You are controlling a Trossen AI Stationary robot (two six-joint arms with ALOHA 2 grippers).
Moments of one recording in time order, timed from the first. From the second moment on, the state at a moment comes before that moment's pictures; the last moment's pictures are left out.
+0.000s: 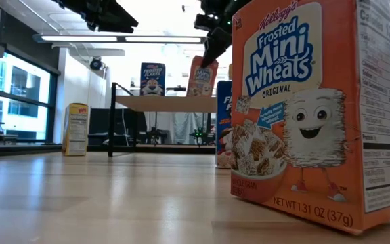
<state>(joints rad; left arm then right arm) 0.09 0.81 0.72 -0.16 -0.43 0.11 -0.51 2.05 2.26 -1.14 -0.08 -0.68</state>
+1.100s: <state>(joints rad) 0.09 0.81 0.72 -0.16 -0.43 0.11 -0.52 2.05 2.27 -1.01 -0.04 -0.68</state>
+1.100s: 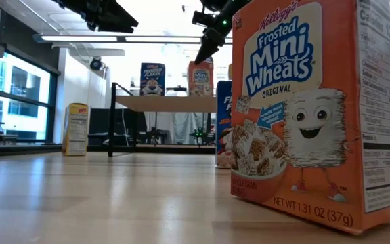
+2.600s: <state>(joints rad) 0.09 0.81 0.72 -0.16 -0.43 0.11 -0.03 1.80 1.91 -1.35 0.10 -0.06</state>
